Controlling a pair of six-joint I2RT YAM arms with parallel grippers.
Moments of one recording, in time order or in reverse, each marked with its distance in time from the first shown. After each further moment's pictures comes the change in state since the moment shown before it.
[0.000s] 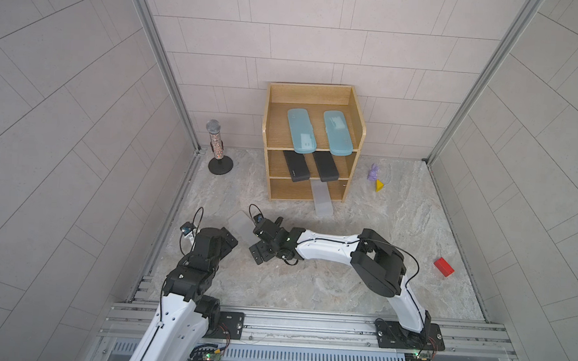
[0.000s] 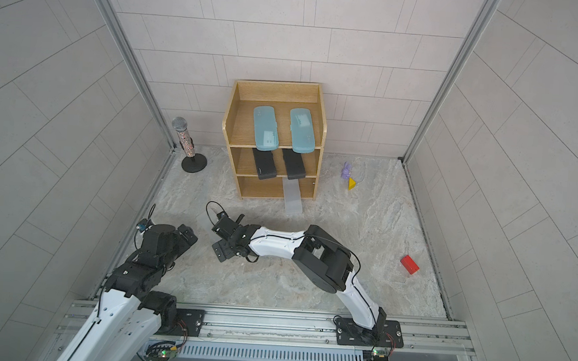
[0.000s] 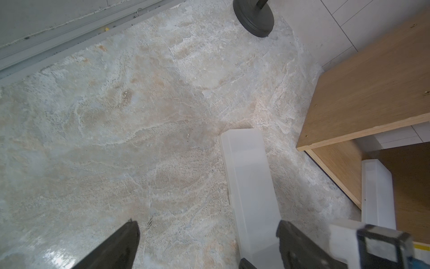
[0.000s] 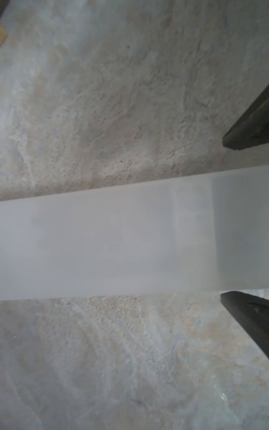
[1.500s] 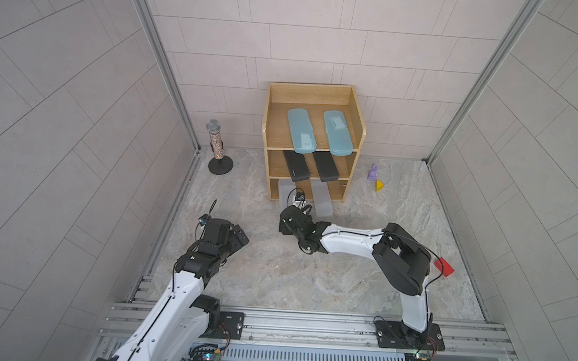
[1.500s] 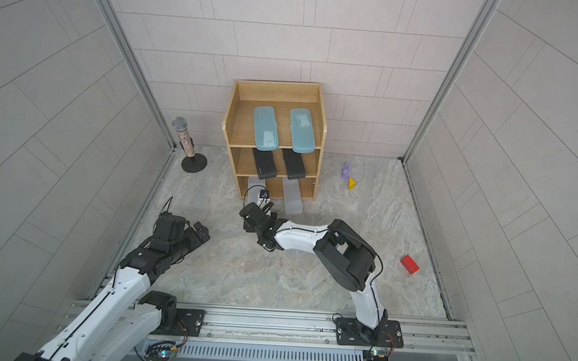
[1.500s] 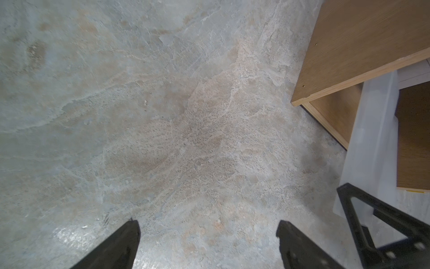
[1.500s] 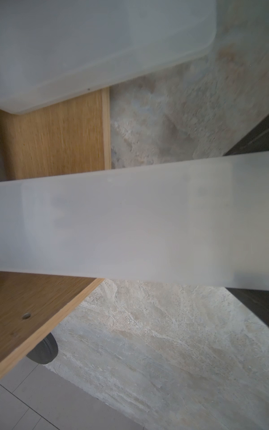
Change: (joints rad) left arm -0.003 0.234 0.014 0.135 0.191 0.077; right arm -0.152 -0.155 -0.237 0.290 0.279 0.371
